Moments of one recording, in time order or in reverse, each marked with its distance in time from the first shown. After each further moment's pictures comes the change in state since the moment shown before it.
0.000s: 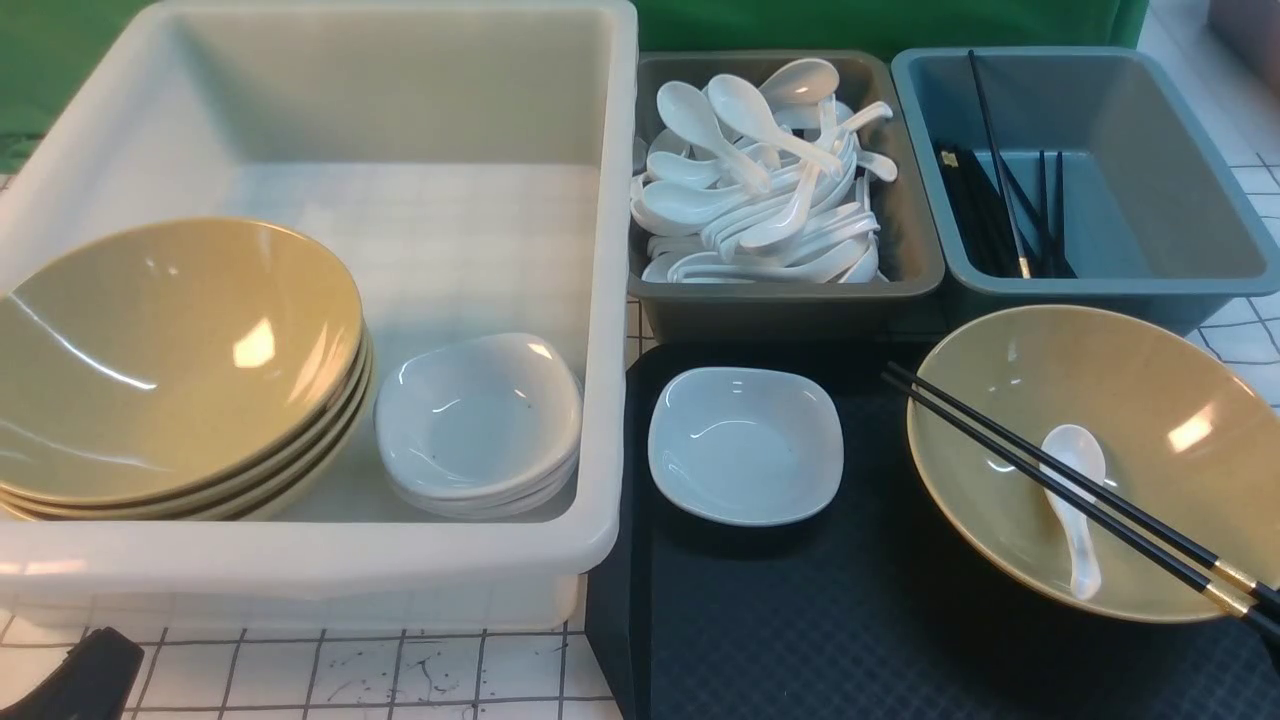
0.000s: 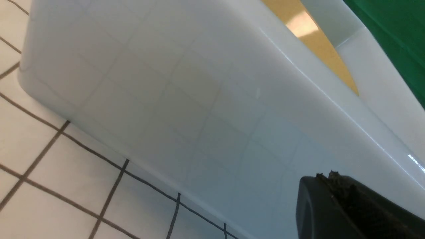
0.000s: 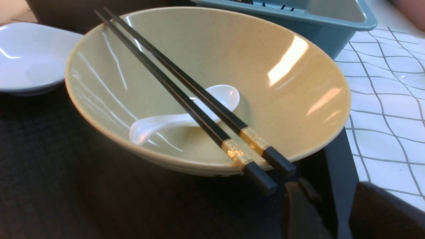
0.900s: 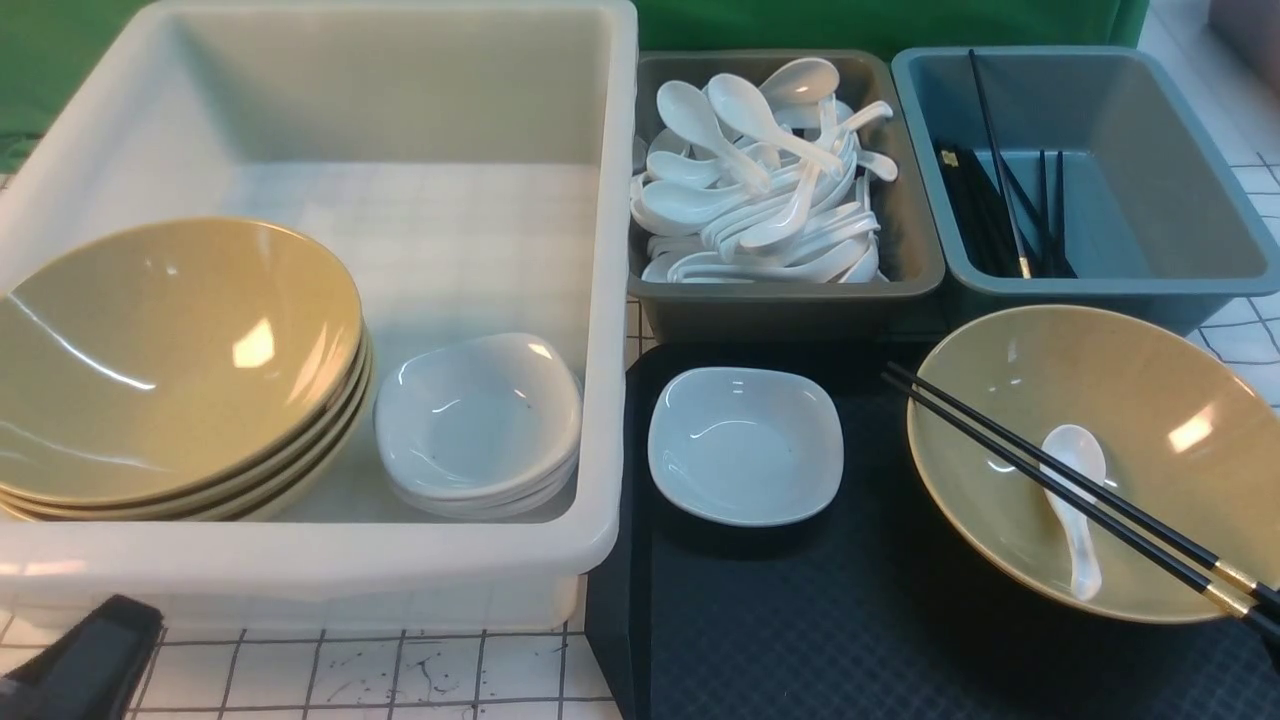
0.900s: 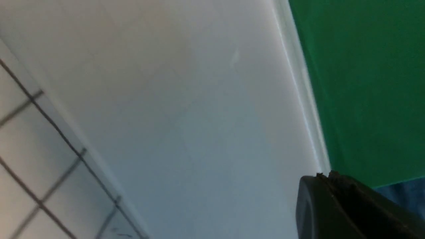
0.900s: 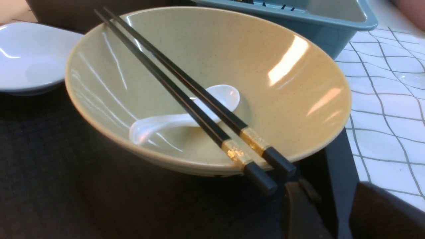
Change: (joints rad) right arm 0.000 0.000 0.000 0.000 0.000 0.000; left arm 0.000 0.000 0.005 -0.418 -0.105 -0.119
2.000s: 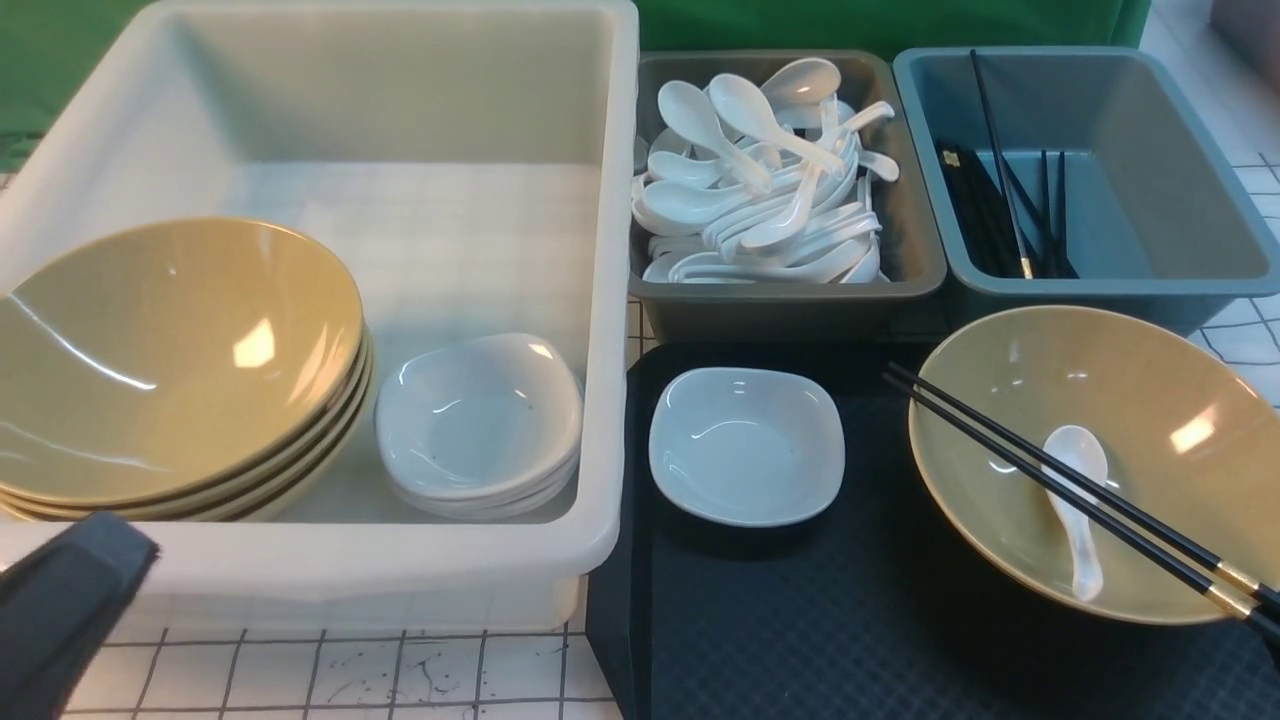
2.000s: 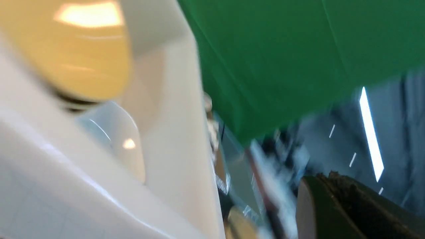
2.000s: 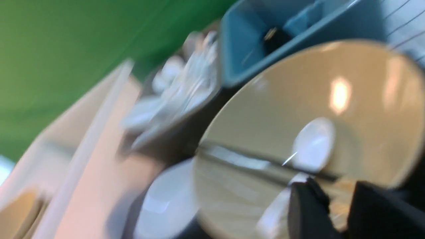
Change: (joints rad) right arm 0.131 0.042 -0.082 0.130 -0.081 0.668; left arm -0.030 0.110 -0.372 -0.175 0.332 0.432
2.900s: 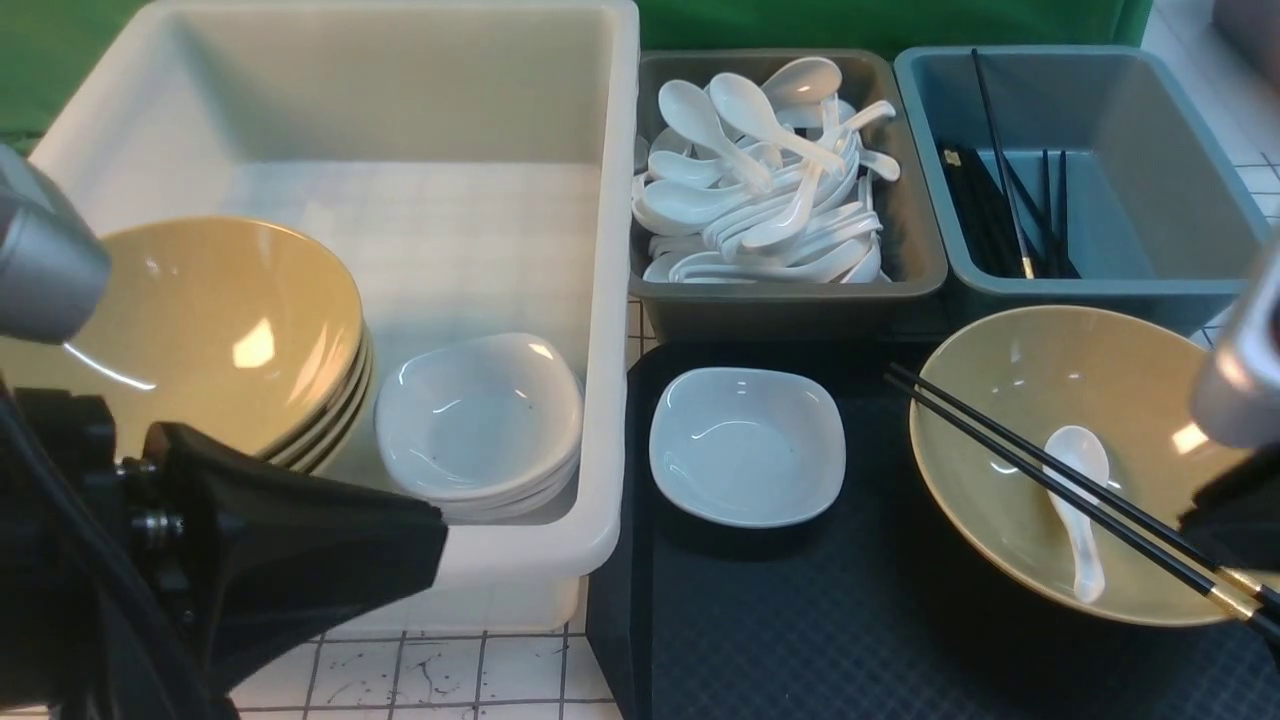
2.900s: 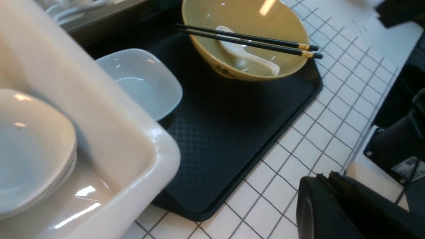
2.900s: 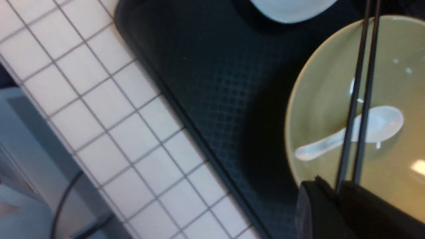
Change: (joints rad) right arm 0.459 1.001 -1.081 -0.140 0.980 -0.873; left arm -0.384 0.637 -0.531 0.152 0.407 0.651
